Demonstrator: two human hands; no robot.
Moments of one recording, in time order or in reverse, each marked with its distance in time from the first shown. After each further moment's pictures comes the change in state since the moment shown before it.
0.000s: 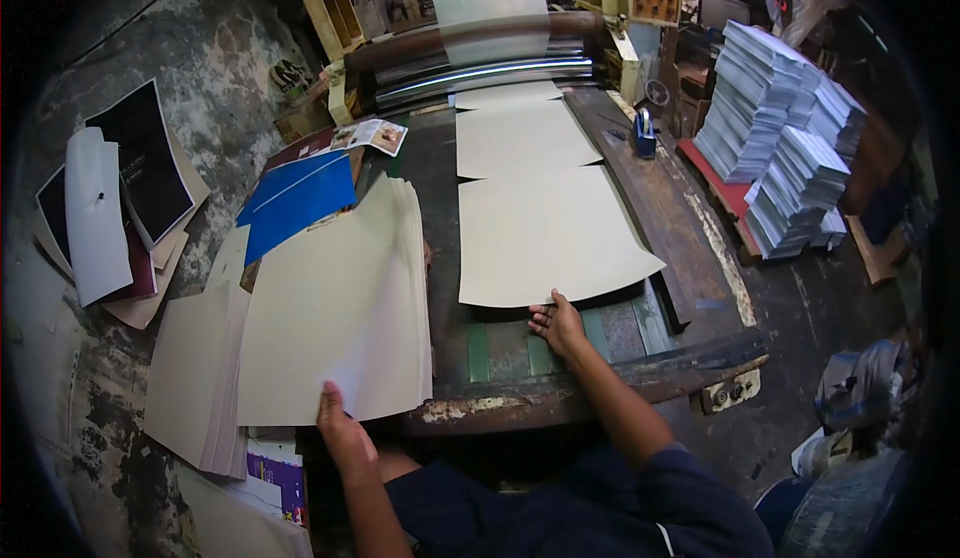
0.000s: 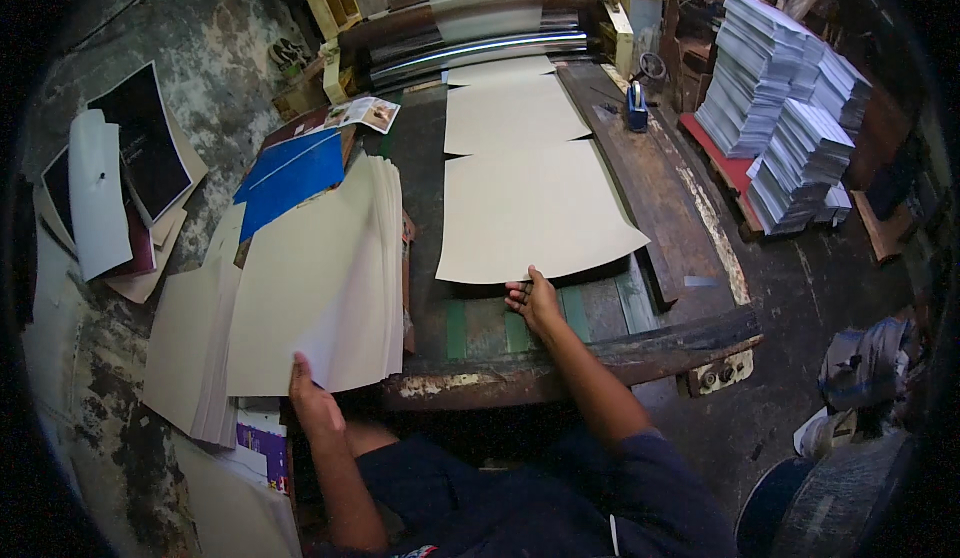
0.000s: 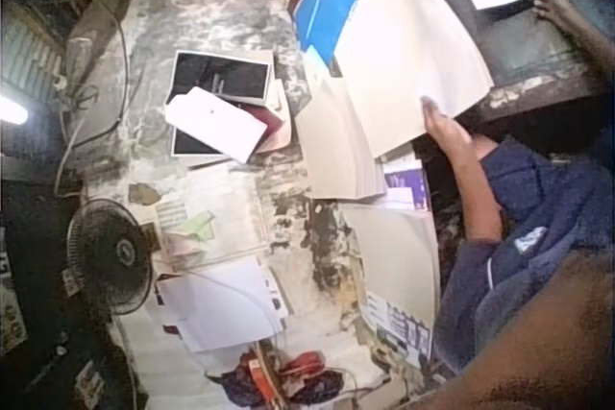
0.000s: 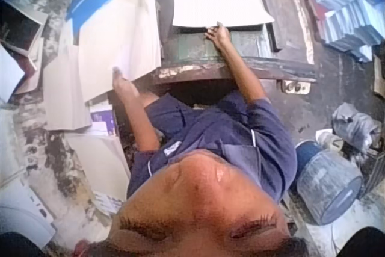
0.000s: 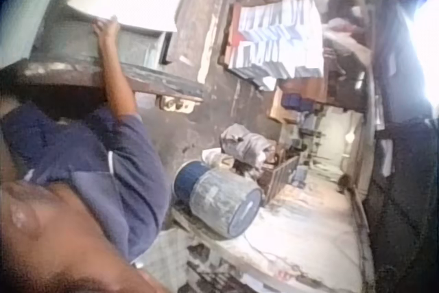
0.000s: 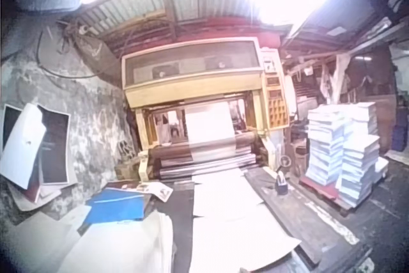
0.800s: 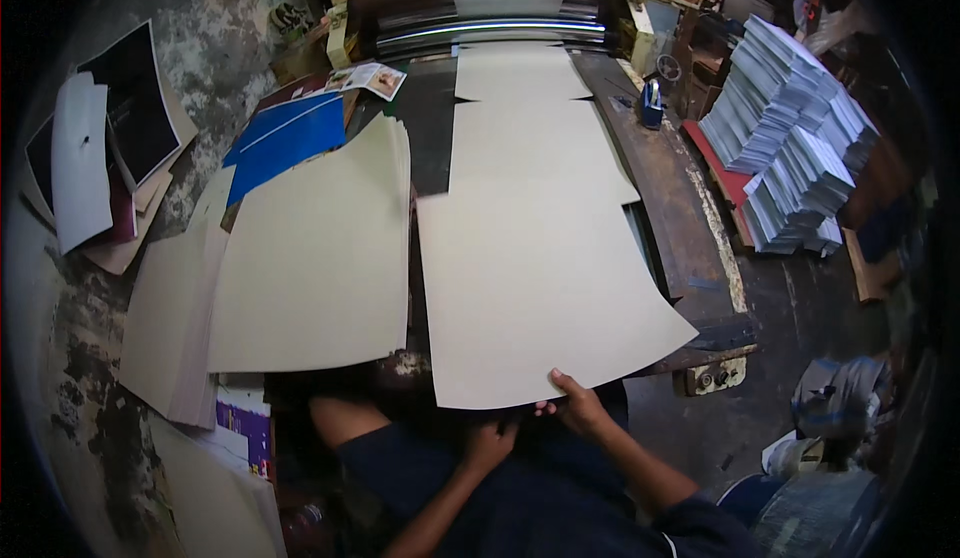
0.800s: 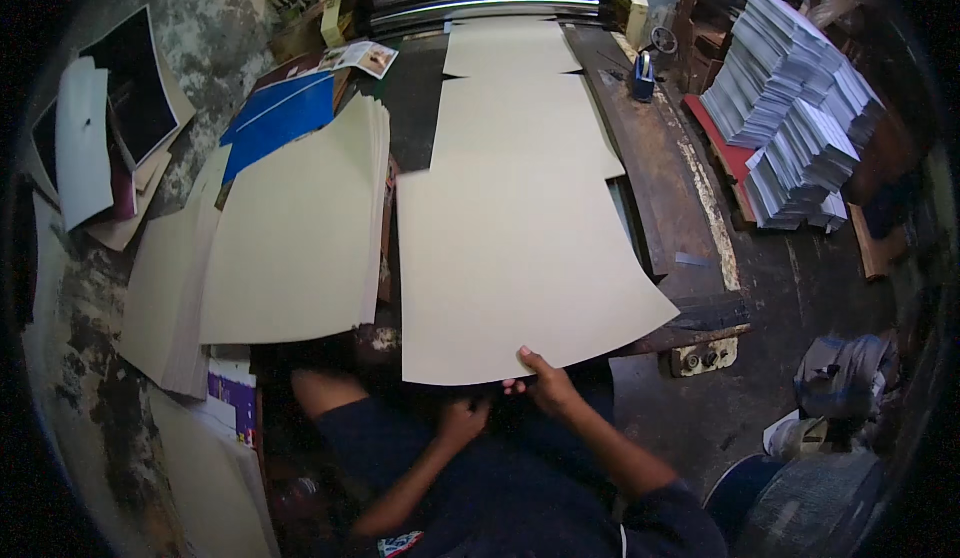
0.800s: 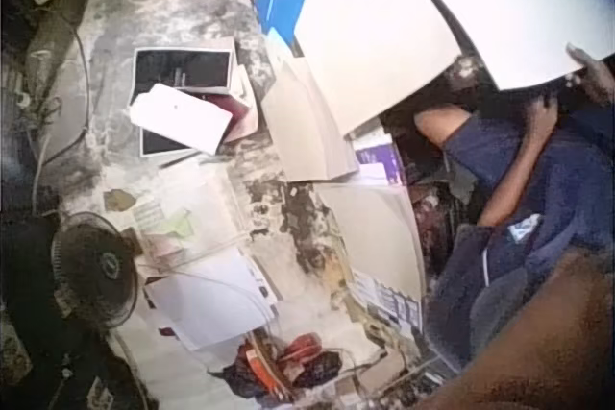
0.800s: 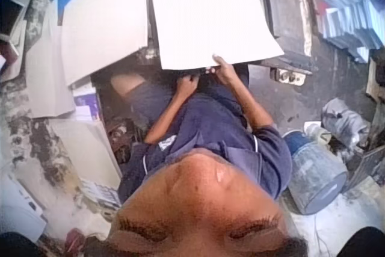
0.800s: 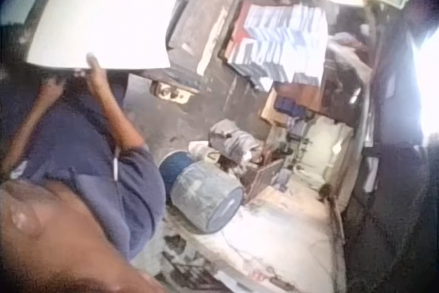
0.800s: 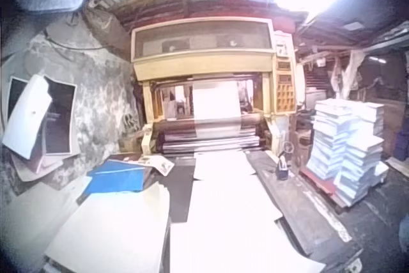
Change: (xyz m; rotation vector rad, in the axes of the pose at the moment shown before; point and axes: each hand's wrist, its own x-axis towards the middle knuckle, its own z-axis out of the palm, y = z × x) left_hand -0.184 -0.195 -0.022 0.789 -0.914 0.021; right_hand -0.211 0.032 -0.075 -0.237 -0.244 0.199
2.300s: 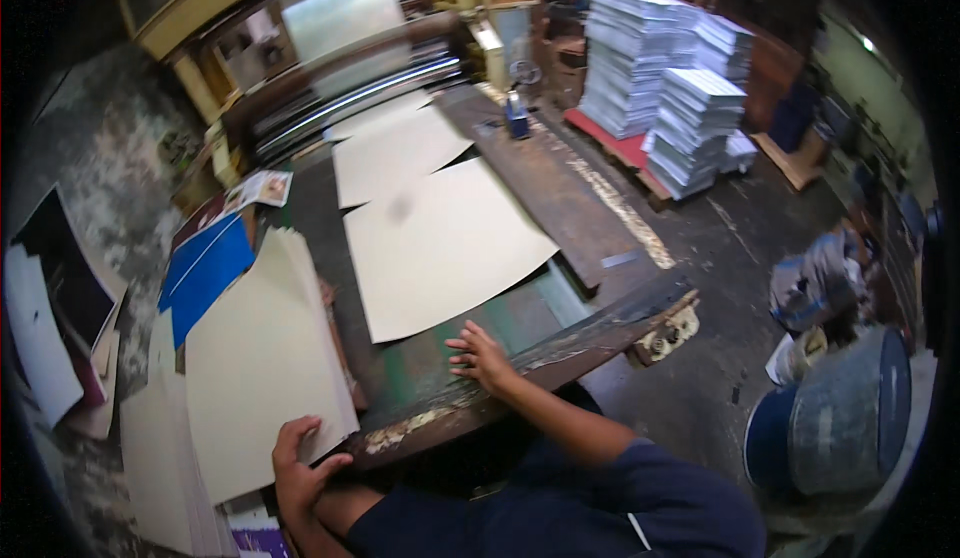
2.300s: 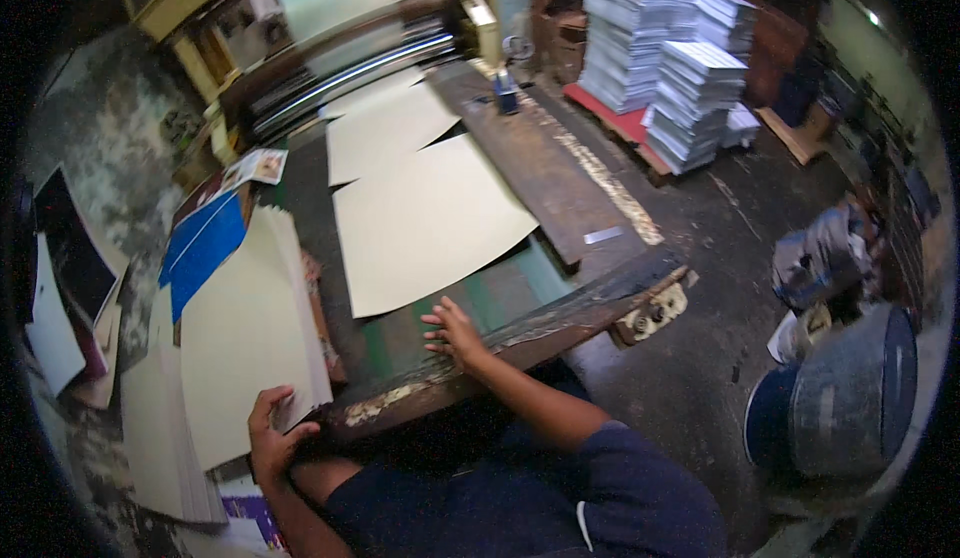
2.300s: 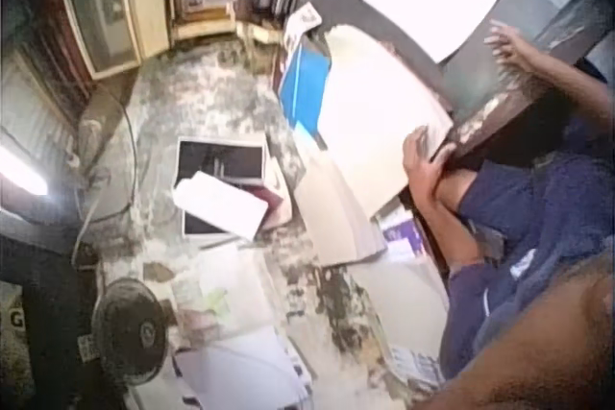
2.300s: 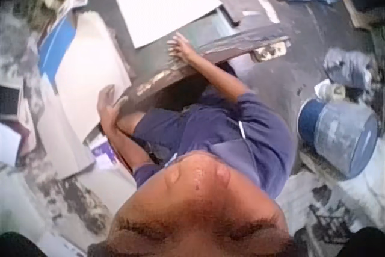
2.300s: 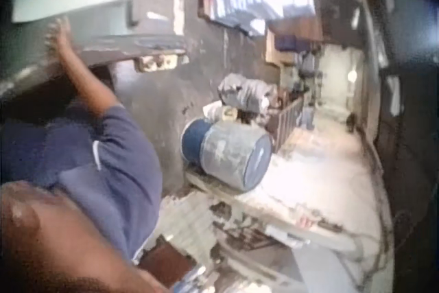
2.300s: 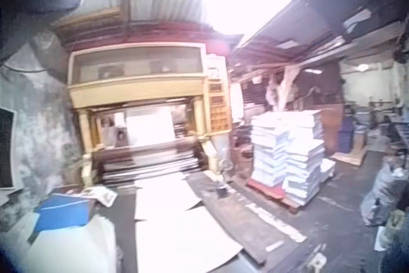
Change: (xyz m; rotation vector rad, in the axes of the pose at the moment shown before) left_hand 0.072 0.113 -0.268 0.281 0.116 0.328; right_hand 0.113 -0.049 0.028 0.177 0.205 -0.265
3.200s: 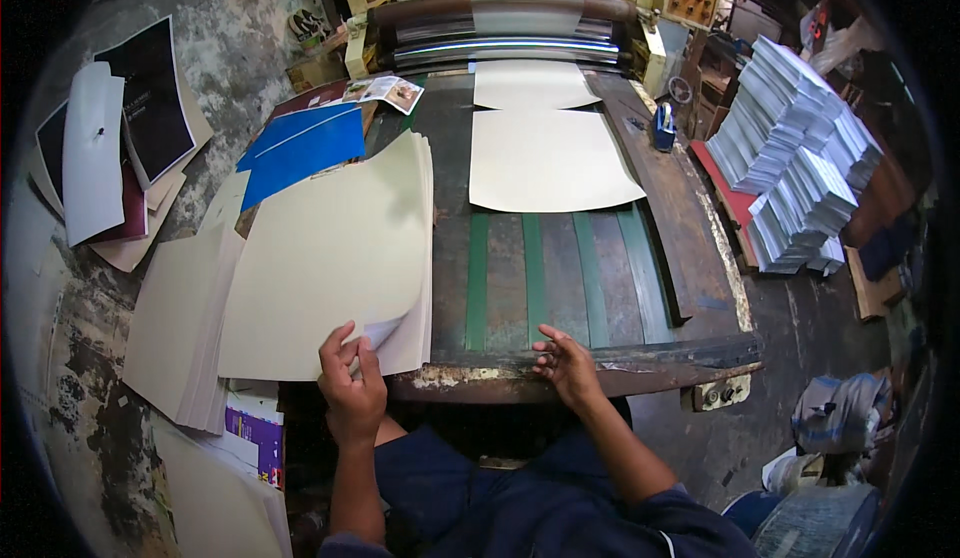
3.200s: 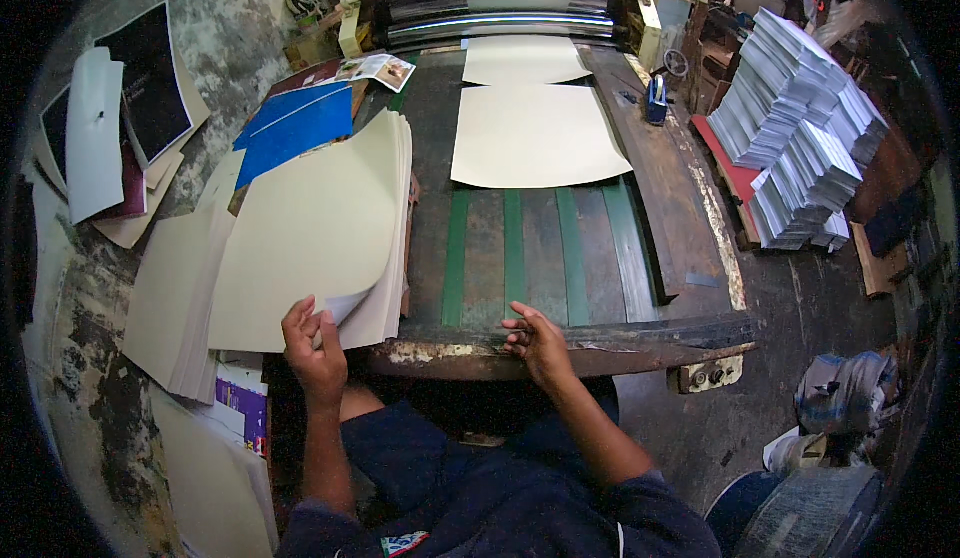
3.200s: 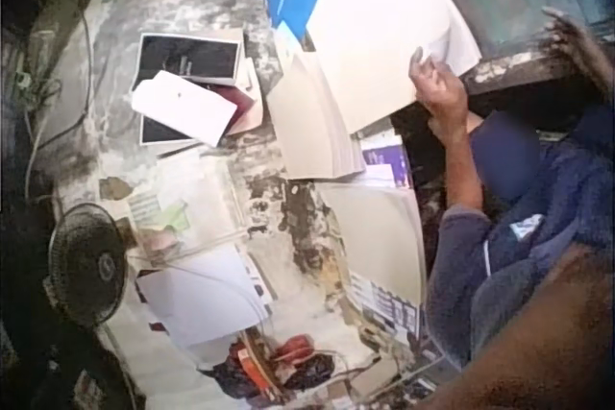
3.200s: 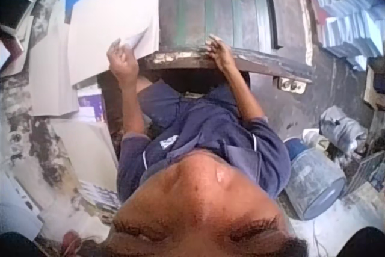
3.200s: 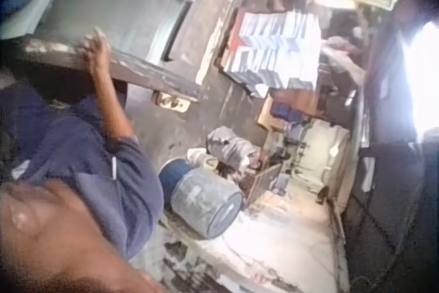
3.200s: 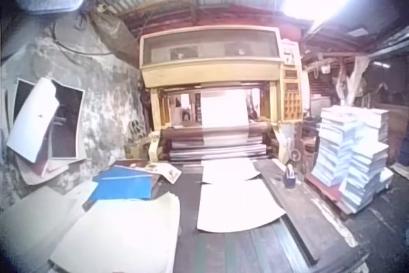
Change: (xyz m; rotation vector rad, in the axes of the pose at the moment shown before) left_hand -0.015 -0.002 0.034 0.015 0.630 -0.118; right_hand -0.050 -0.001 0.007 -0.094 -0.159 0.101
